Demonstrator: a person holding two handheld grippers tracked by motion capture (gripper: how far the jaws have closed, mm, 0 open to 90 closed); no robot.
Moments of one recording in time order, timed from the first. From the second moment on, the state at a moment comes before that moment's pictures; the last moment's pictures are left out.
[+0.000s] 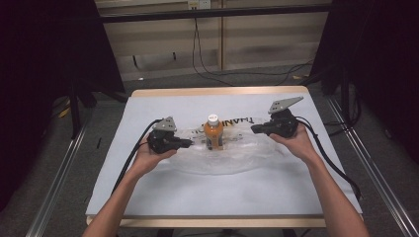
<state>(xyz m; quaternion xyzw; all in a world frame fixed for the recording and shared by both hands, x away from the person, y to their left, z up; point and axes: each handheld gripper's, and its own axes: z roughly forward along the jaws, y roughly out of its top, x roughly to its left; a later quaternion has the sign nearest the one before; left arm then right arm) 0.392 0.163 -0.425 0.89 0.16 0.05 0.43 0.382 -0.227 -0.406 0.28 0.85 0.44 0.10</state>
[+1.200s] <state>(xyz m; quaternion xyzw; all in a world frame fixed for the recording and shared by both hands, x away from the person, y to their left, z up) 0.363 0.112 -0.474 0.93 0.12 -0.01 0.35 0.461 -0.132 -0.472 0.33 0.89 0.30 0.04</state>
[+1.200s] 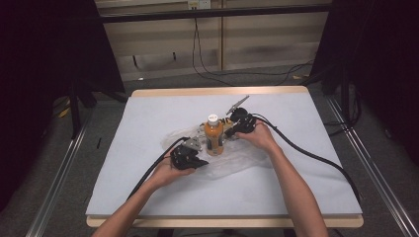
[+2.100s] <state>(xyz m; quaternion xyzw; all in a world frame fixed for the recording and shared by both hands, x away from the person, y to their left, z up) 0.329 0.108 -0.476 0.93 0.07 -0.05 0.37 0.478 -0.130 -0.479 0.38 0.86 0.33 0.10</state>
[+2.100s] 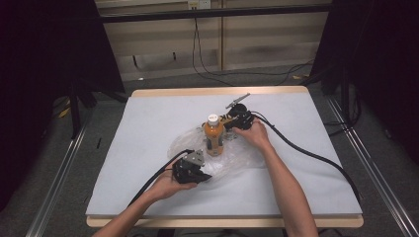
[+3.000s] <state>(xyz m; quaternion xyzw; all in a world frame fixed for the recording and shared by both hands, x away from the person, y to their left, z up) 0.310 0.170 -0.427 0.82 0.15 0.06 0.55 0.373 -0.212 -0.412 0.37 0.76 0.51 0.16</state>
